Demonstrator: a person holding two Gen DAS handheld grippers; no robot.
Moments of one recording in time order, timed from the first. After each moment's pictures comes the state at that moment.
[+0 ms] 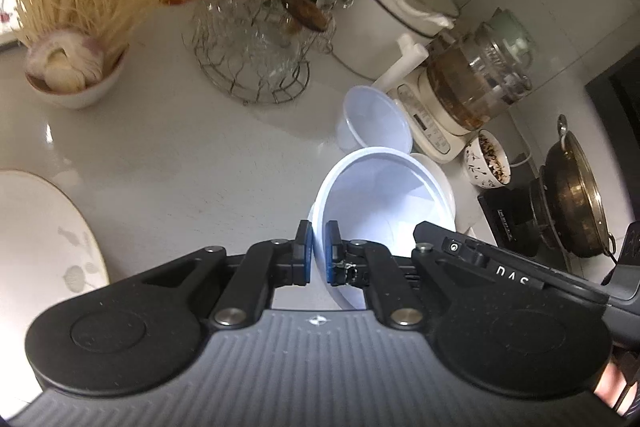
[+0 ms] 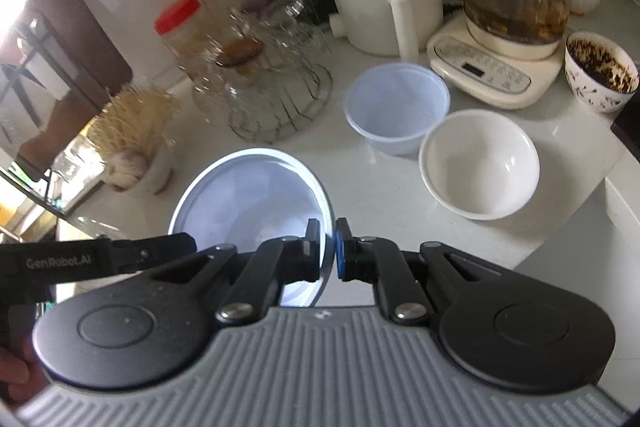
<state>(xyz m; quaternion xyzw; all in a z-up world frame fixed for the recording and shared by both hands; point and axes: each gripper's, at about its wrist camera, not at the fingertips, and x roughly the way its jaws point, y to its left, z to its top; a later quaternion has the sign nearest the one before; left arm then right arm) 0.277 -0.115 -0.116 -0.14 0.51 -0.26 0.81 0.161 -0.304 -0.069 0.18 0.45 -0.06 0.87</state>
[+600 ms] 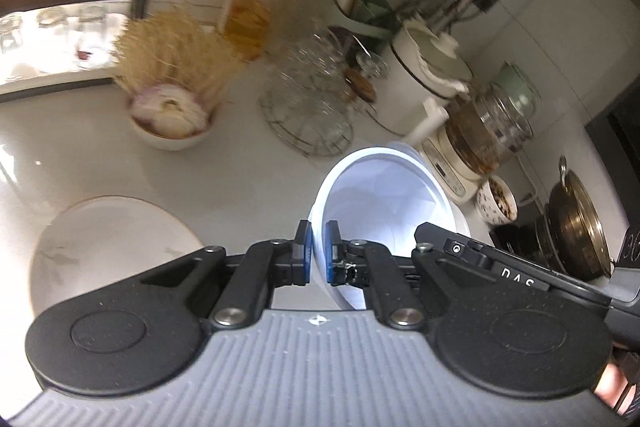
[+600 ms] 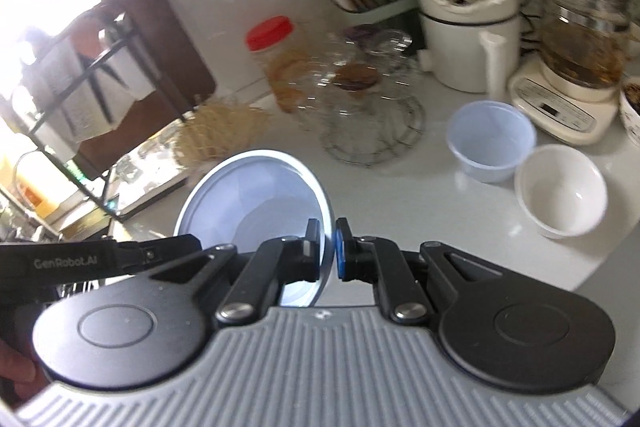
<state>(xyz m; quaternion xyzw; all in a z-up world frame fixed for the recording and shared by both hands) 0.248 -0.014 -0.075 -0.16 0.45 -0.22 0.85 0.165 -0.226 -0.043 0.16 0.40 0.01 0.90</state>
